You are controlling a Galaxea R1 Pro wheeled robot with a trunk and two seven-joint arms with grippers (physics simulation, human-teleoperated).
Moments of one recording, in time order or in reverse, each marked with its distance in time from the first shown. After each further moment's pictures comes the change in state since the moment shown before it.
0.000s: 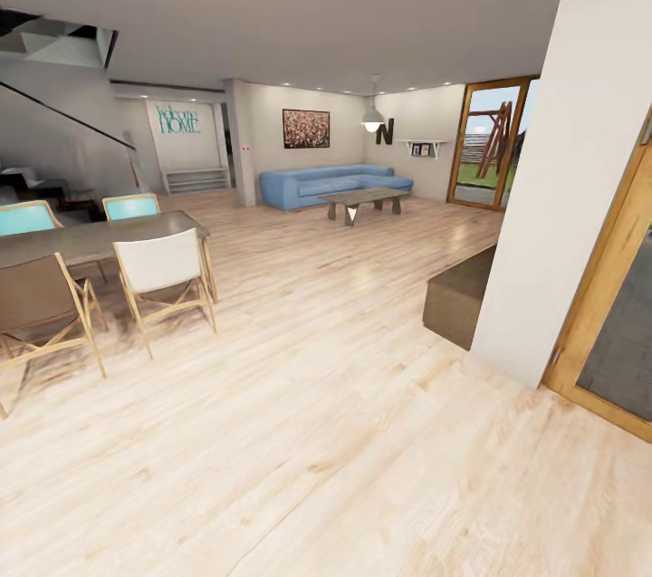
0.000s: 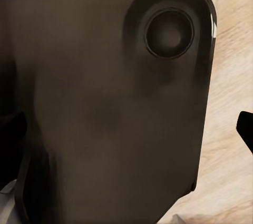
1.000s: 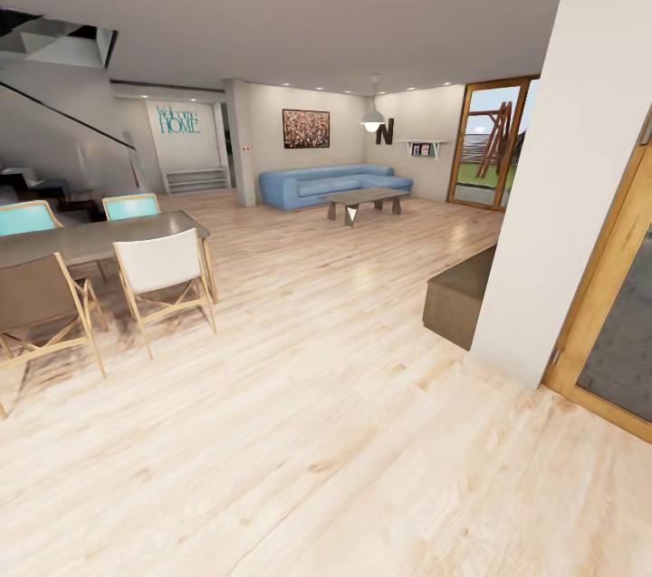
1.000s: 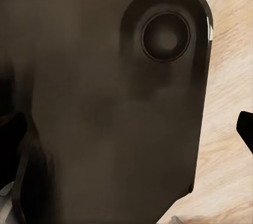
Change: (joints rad) left arm 0.000 0.002 -0.001 0.000 0.000 0.000 0.000; right arm 0.000 -0.003 0.000 -0.004 0.000 0.000 0.000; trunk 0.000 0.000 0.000
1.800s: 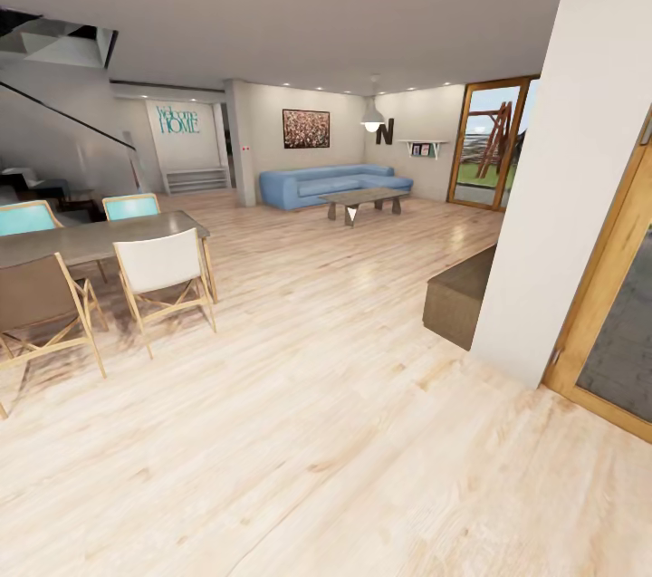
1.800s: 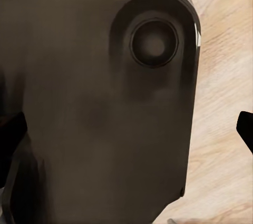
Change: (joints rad) left arm 0.000 0.000 0.000 0.000 0.000 0.000 0.000; right arm 0.000 -0.012 0.000 -0.009 0.001 -0.001 0.000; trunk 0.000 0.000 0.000
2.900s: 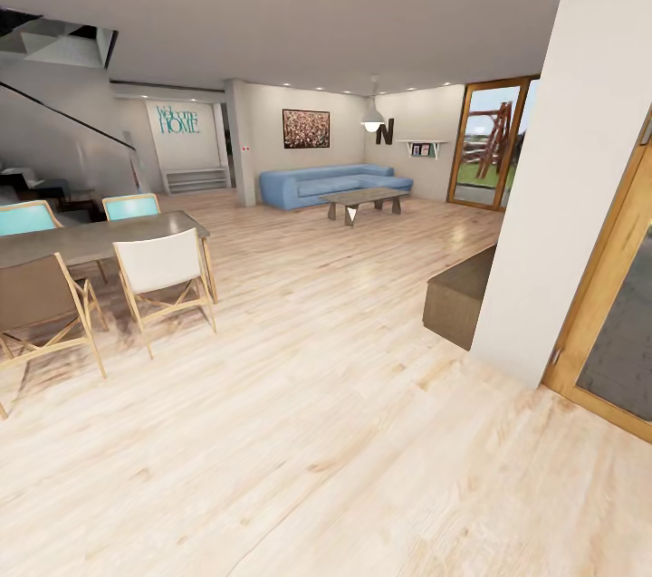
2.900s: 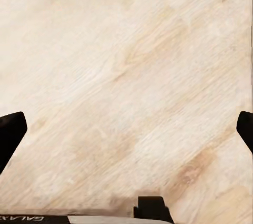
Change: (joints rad) left arm -0.001 -0.082 0.010 -0.163 0.005 -0.069 0.001; right arm 0.000 0.008 -0.001 -0.433 -0.001 -0.177 -0.002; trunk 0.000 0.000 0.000
